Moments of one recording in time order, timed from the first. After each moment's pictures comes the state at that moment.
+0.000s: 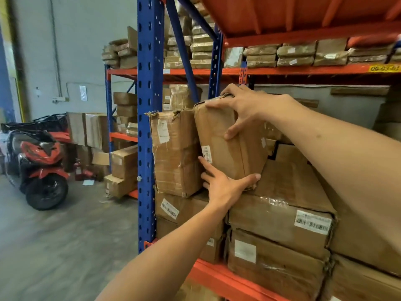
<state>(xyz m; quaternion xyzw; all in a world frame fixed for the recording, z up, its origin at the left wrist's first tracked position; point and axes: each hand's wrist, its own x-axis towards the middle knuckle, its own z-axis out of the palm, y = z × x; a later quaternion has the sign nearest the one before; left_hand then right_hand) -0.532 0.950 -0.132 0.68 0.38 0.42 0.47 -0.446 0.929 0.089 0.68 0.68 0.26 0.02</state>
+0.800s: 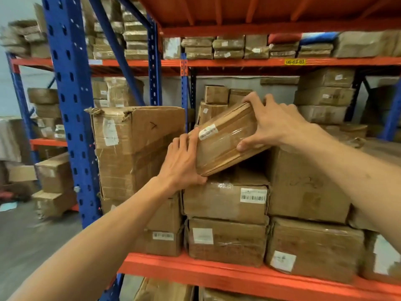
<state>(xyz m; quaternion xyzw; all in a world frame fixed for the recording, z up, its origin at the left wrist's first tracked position) -0.529 0.976 -0.095 0.90 0.16 0.40 -0.06 -0.379 0.768 0.028 0.84 0.45 0.32 -0.05</state>
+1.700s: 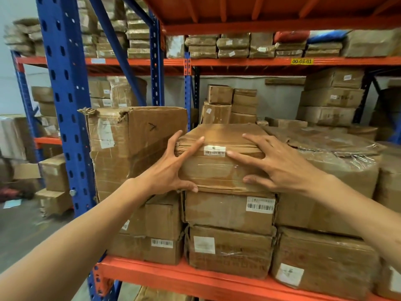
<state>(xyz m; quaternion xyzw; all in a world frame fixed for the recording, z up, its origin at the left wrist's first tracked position) -0.546 1.021 -0.099 0.95 0.03 0.30 0.08 -0.342 0.757 -0.057 0.66 0.65 0.38 0.02</state>
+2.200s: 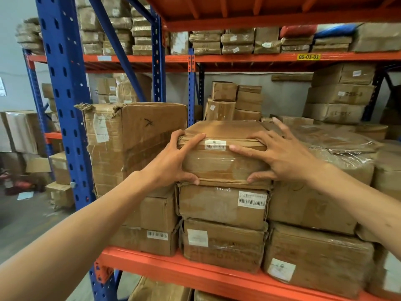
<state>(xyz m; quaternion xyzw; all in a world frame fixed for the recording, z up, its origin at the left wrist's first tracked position) -0.530 0.996 -0.091 0.95 0.08 0.31 0.06 -0.305 0.748 -0.048 0.65 0.63 0.41 0.09</state>
